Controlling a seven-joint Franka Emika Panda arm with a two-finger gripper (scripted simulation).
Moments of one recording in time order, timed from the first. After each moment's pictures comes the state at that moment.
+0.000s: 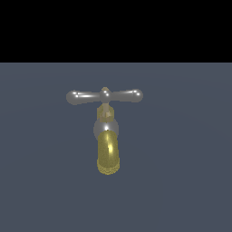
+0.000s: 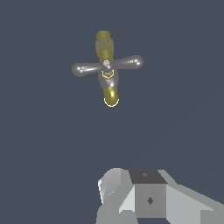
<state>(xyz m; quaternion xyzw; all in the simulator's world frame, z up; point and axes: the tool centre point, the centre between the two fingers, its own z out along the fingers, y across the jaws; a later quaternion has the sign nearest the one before) -0.255 -0.007 0.486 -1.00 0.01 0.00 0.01</state>
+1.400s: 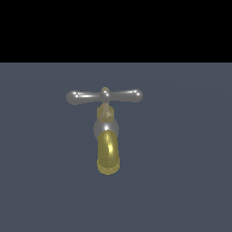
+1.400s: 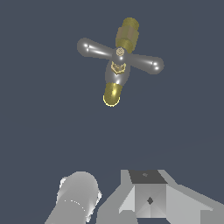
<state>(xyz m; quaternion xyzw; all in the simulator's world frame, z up) -0.237 -0.042 0.417 -0.98 -0.19 0.00 0.01</state>
